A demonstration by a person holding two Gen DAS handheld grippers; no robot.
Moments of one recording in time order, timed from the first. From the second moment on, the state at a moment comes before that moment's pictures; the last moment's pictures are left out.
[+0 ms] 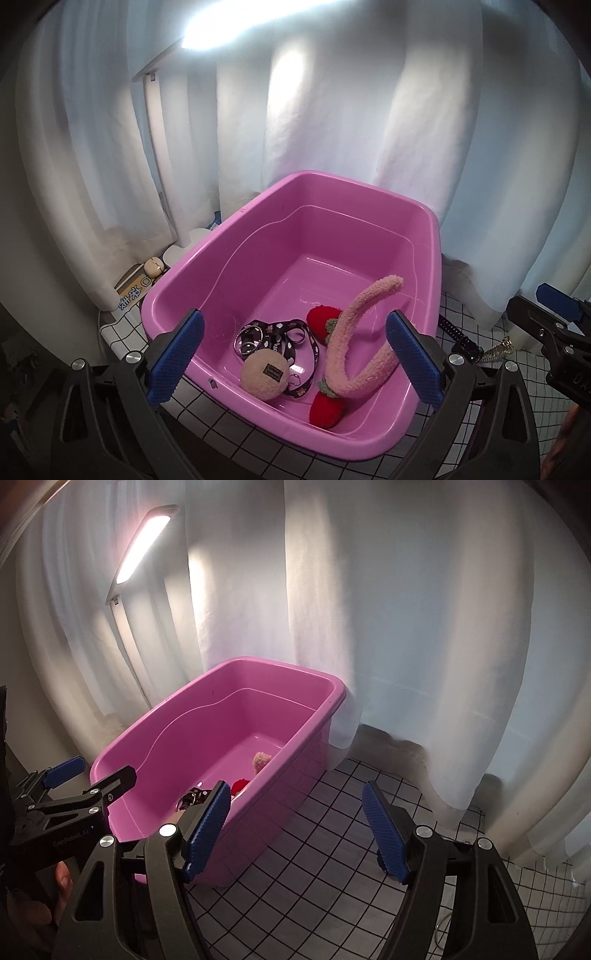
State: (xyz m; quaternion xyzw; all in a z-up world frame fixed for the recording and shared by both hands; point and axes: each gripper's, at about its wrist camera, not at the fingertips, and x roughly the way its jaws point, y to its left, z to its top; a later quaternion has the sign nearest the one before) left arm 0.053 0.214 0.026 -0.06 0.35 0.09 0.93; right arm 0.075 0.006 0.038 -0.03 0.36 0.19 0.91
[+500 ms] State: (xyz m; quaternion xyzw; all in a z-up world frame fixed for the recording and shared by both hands) left arm 0.027 0.138 0.041 -0.04 0.34 0.02 0.94; right arm 0.015 -0.161 0.012 0.04 0.38 0.06 0.92
